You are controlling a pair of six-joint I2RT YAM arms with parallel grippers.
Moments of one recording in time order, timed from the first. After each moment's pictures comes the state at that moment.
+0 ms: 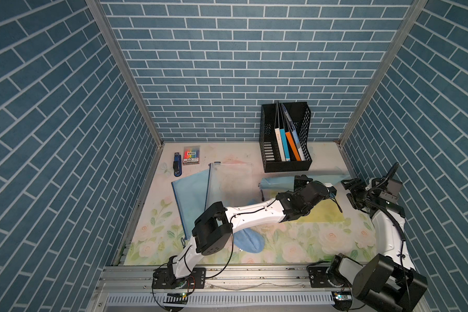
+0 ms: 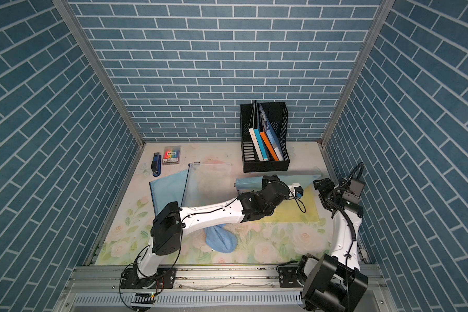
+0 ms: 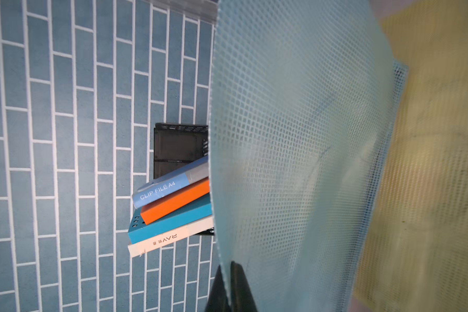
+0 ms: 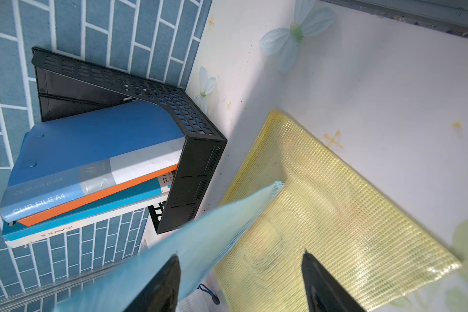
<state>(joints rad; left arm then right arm) -1.25 2.12 1.83 -0.15 -0.82 1.00 -0.48 1.08 0.80 -0.50 -0.55 0.70</state>
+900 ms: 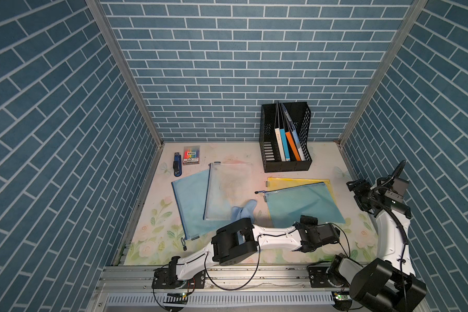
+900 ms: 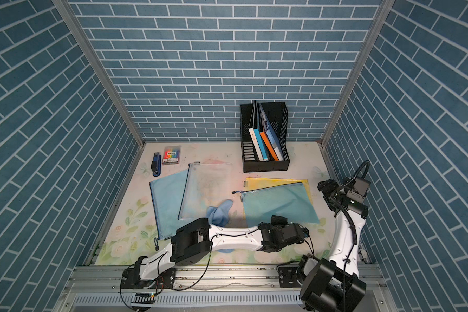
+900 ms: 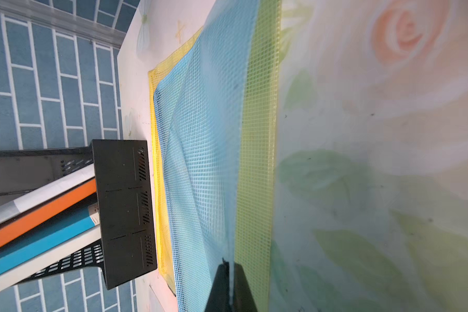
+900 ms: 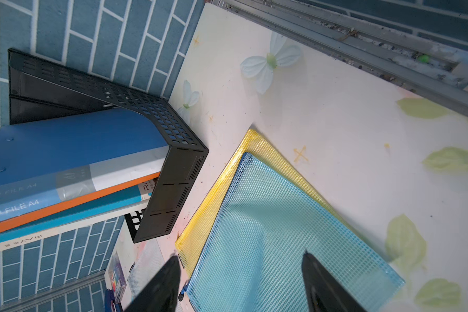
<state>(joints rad) -1.40 2.35 1.84 -0.40 -0.69 0.57 -0.51 1.05 0.87 -0.63 -0.45 0.60</state>
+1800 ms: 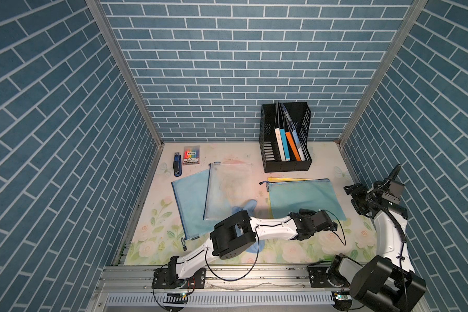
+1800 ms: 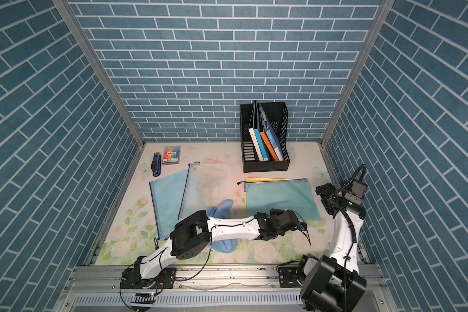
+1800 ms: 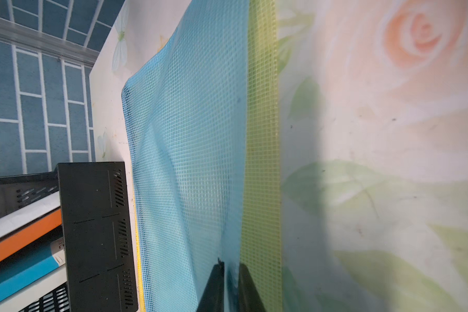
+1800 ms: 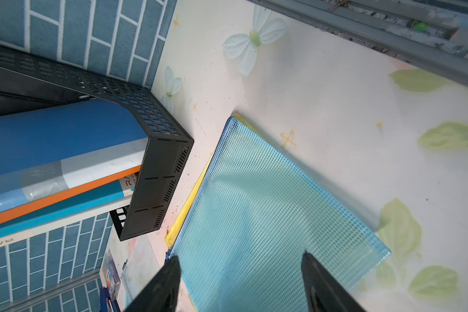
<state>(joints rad) -1.32 2.35 1.83 -0.36 -0.49 0.64 -0.51 1.06 0.82 -0.63 -0.45 0.60</state>
